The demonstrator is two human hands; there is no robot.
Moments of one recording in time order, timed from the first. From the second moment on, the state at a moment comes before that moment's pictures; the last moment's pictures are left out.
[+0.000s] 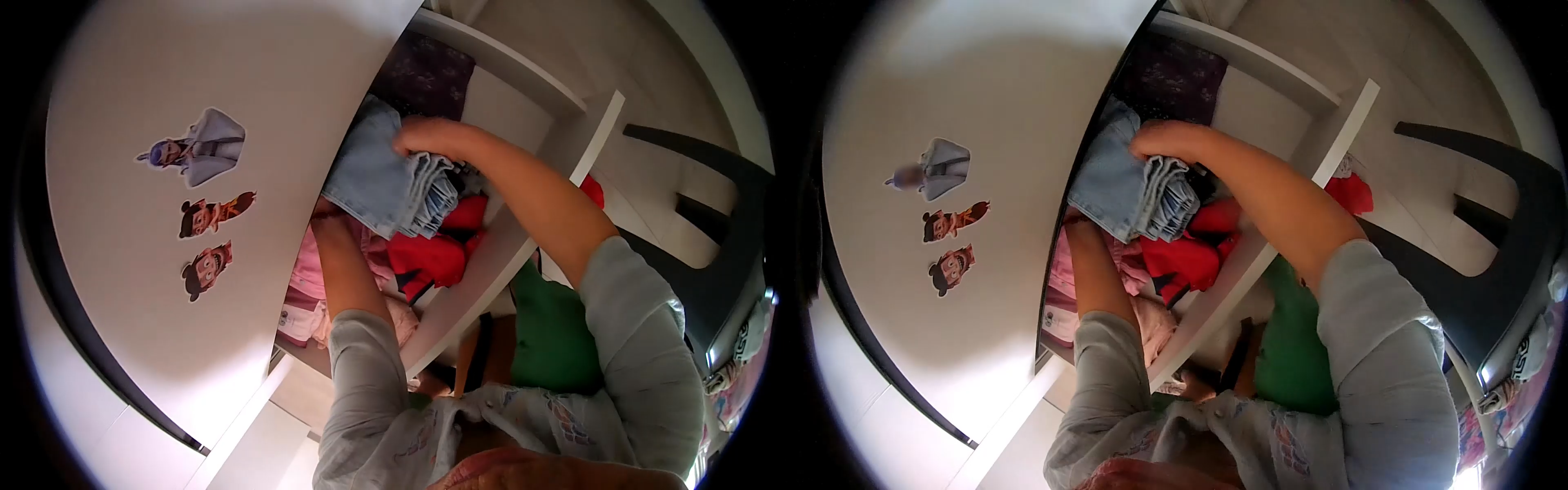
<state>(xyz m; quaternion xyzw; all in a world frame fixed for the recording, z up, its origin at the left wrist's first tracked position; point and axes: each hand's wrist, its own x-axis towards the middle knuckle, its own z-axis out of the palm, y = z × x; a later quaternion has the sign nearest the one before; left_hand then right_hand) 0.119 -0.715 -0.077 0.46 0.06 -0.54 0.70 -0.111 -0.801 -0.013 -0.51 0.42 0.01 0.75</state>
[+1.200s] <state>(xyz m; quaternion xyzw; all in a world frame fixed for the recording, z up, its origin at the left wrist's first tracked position) 0.128 -0.726 -0.079 0.52 0.01 -0.53 0.67 -0.115 -0.808 -0.026 -0.53 0.35 0.04 0.77</state>
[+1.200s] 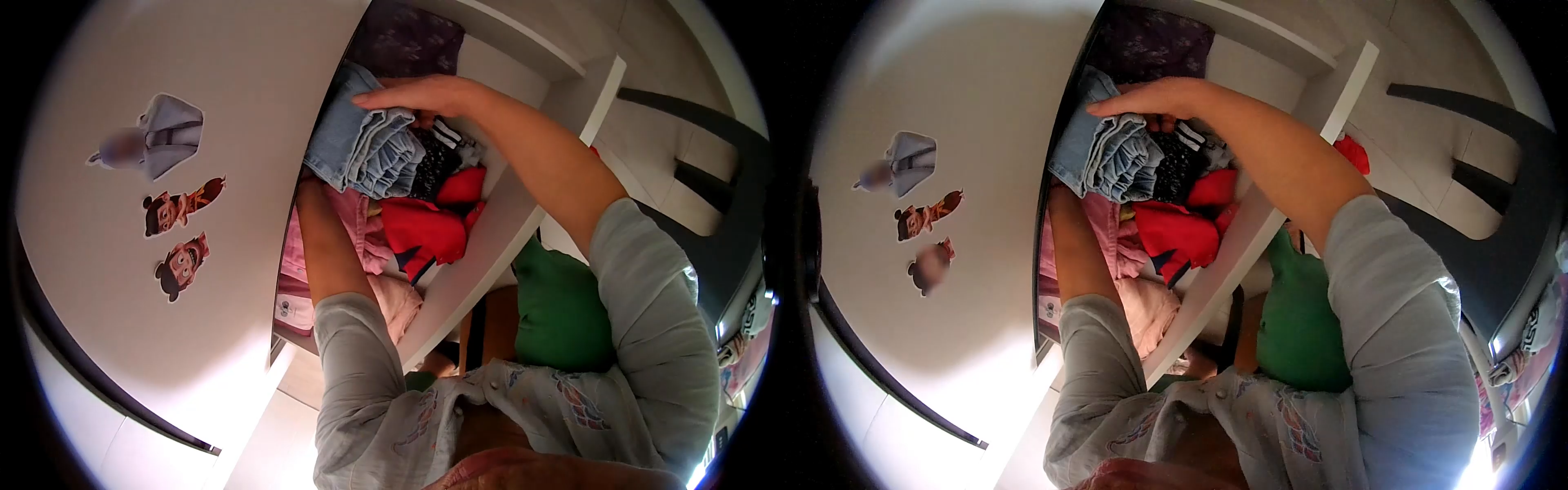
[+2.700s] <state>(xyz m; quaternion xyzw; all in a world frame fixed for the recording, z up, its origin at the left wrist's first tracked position) 0.058 -0.609 -0.026 0.69 -0.53 -0.26 0.42 -0.132 -0.751 0.030 -0.85 0.15 0.19 0.47</state>
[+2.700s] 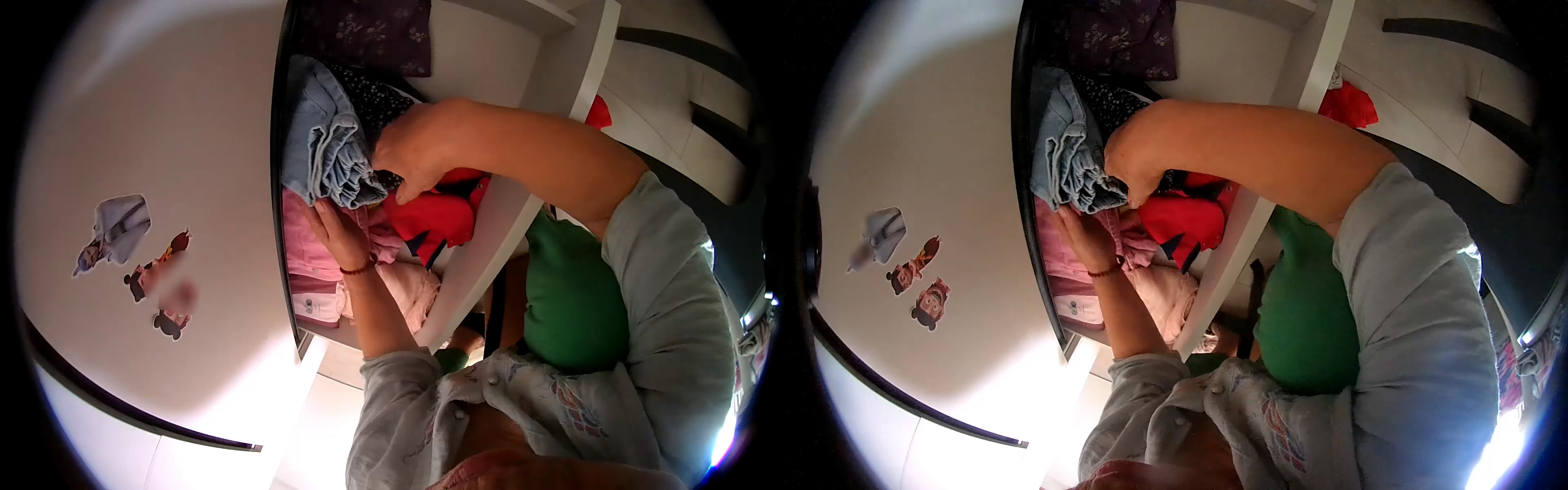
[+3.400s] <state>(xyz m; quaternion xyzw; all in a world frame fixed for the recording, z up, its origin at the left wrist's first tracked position) 0.026 -0.655 0.012 0.70 -0.67 -0.09 0.21 -0.131 -0.753 0.013 -0.85 0.15 0.12 0.49</state>
